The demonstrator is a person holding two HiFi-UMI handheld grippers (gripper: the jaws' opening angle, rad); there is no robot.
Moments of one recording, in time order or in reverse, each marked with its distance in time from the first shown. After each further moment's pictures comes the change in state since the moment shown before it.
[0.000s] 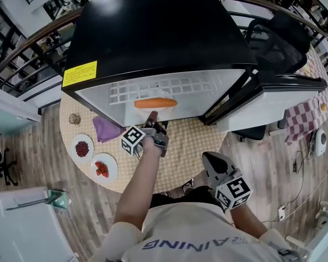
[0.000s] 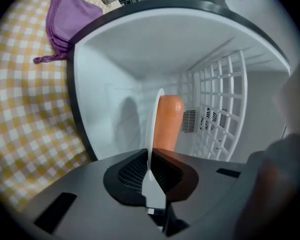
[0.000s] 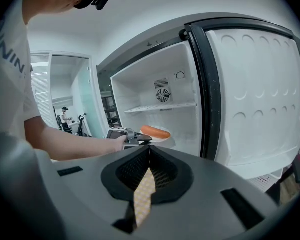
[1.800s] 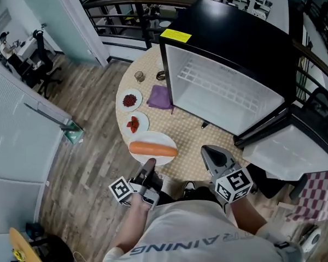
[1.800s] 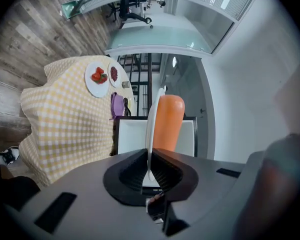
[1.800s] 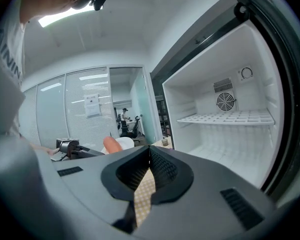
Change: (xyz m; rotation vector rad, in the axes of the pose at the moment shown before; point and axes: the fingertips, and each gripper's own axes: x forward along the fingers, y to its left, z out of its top) left arm -0.320 -0.041 -0.094 -0.121 -0.504 -0.180; right arm 0.023 0.071 0.037 -0.215 -0.040 0.668
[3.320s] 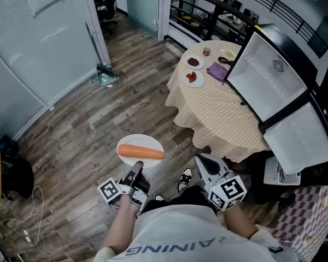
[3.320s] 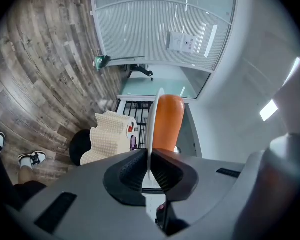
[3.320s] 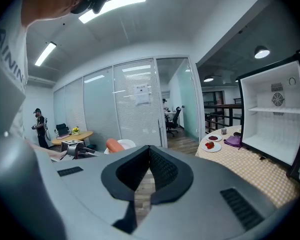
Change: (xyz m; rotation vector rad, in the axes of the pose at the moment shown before) left arm -0.416 0.043 -0.070 -0.027 -0.453 -0.052; right arm -0.139 0.326 -0.095 -0.179 0.101 0.393
